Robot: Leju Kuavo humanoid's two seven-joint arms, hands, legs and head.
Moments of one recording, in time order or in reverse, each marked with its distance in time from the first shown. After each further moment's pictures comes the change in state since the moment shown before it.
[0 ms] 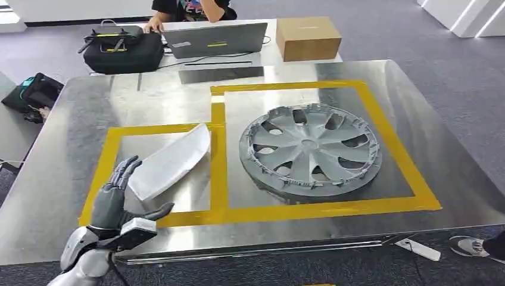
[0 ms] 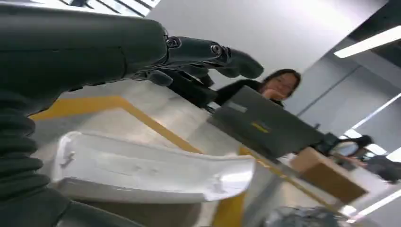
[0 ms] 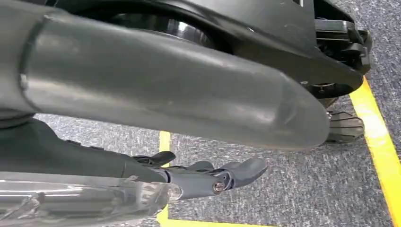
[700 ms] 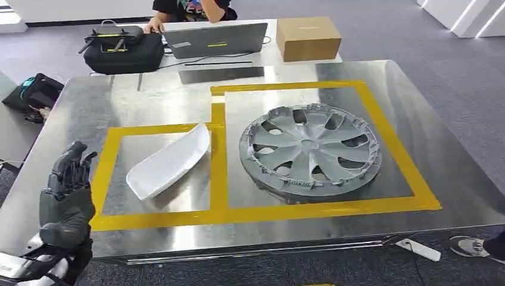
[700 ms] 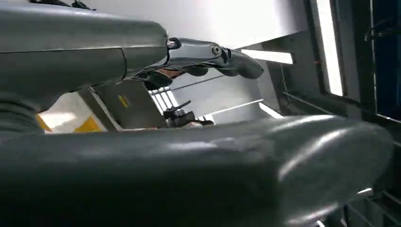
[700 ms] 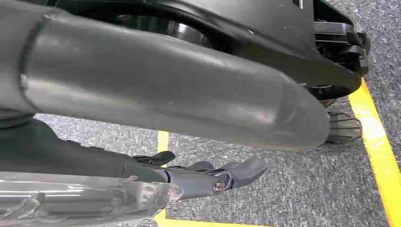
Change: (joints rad) left arm 0.101 -0.032 0.089 -0.438 0.438 -0.440 -0.133; right arm 0.000 0.000 0.000 0.000 0.003 0.004 -0.006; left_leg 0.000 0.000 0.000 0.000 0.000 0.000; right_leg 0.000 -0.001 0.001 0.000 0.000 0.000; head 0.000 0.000
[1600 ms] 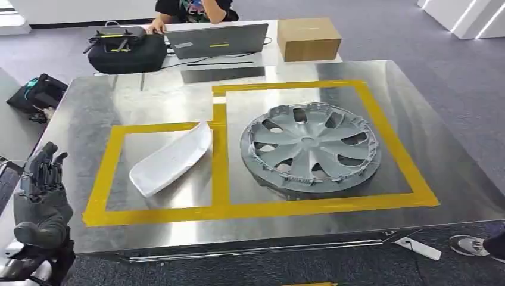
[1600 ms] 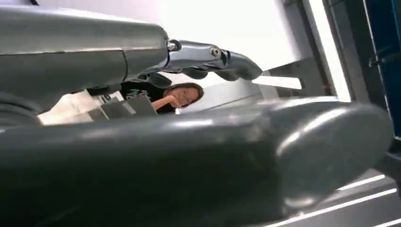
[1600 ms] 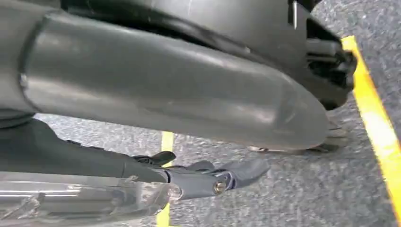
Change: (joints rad) left arm 0.039 -0.060 0.142 -0.028 -0.050 0.009 0.000; right arm -0.001 -0.004 0.000 0.000 -0.003 0.000 0.008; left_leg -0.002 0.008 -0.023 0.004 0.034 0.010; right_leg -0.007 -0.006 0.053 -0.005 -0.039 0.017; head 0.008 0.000
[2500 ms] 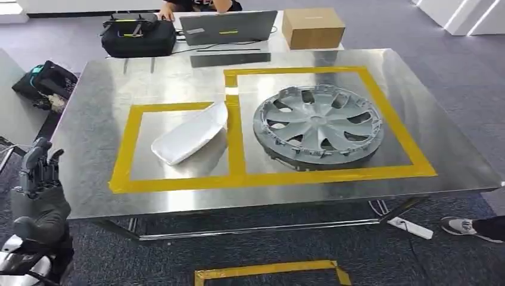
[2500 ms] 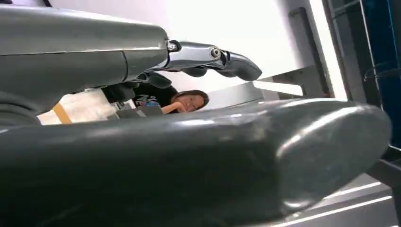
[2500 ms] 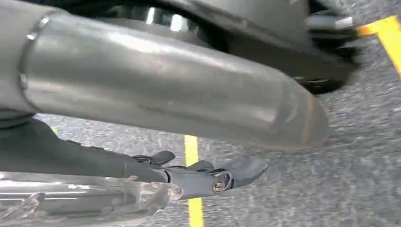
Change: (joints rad) left arm -0.029 0.000 0.003 0.031 0.007 0.006 0.000; right arm -0.003 -0.017 -0.003 -0.001 -0.019 -0.026 -0.016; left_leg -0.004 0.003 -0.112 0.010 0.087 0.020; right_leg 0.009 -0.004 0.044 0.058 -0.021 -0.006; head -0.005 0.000
